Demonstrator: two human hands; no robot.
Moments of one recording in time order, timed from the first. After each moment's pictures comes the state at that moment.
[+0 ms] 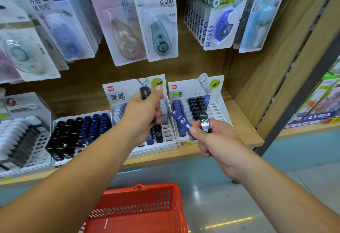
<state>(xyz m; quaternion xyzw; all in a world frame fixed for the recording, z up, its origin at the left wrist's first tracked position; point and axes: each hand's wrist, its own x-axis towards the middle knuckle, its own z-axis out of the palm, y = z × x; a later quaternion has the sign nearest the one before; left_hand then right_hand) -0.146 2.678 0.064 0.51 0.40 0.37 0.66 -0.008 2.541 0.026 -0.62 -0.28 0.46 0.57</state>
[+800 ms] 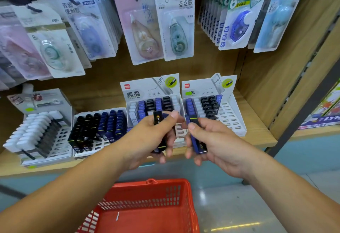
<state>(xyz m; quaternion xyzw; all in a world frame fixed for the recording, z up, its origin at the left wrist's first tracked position) -0.207 2.633 0.067 0.64 0.37 0.17 0.65 -0.040 2.540 0.050 -0.54 -0.36 0.57 0.50</state>
